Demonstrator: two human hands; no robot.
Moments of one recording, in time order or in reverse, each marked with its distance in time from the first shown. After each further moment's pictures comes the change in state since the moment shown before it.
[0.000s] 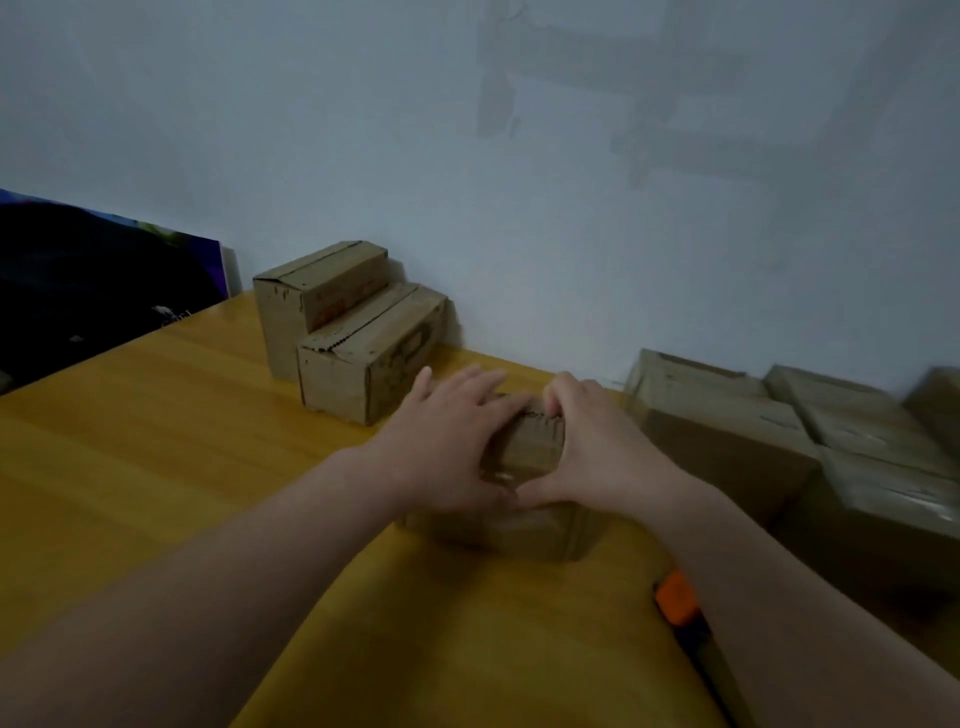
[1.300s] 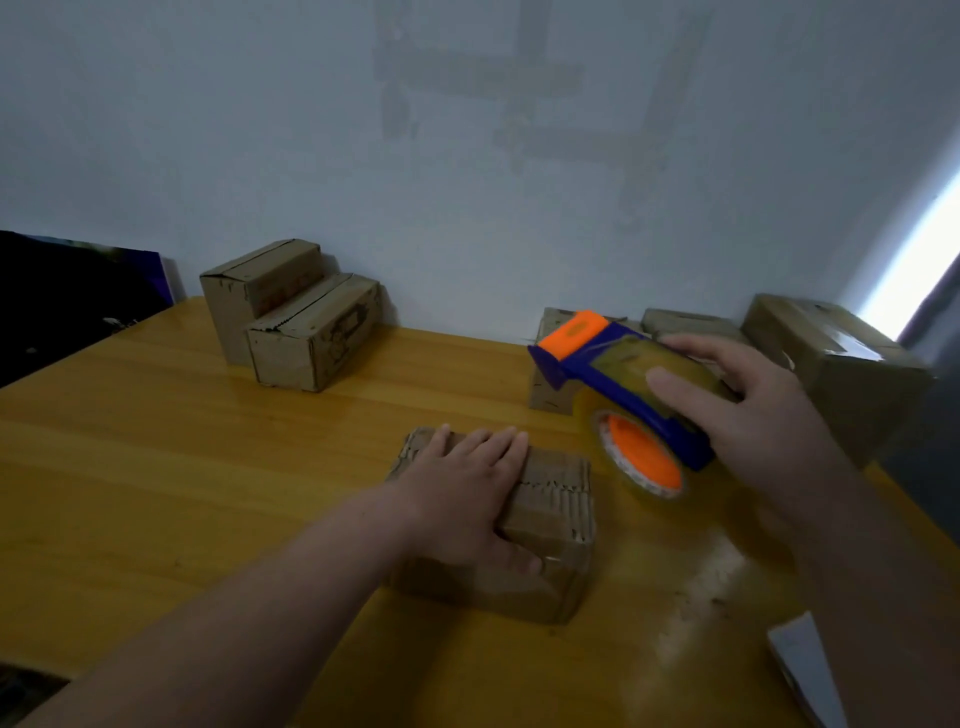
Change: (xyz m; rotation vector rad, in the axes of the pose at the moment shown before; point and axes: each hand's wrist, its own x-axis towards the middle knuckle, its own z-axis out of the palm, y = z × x) left_hand -0.073 0.125 0.013 0.067 -0.298 0.201; right_hand -0.206 0.014 -0.083 0.685 0.584 0.238
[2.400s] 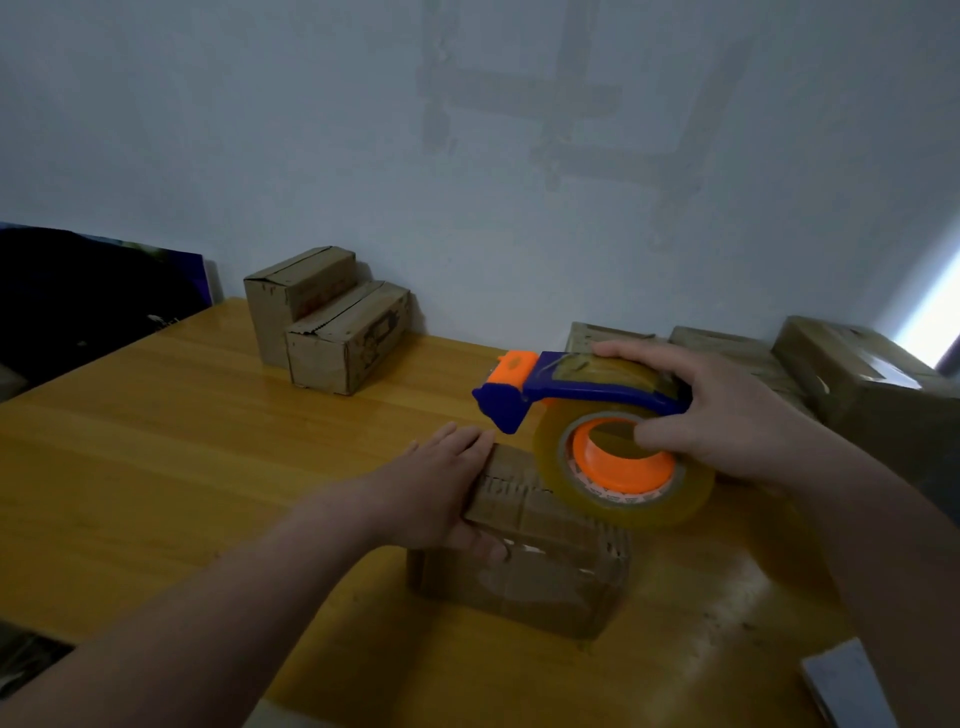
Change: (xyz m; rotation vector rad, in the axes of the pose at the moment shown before) left_hand -0.024 -0.048 0.004 -0.269 0.063 -0.061; right_hand 0.027 -0.028 0.020 -0.428 -0.538 -0.162
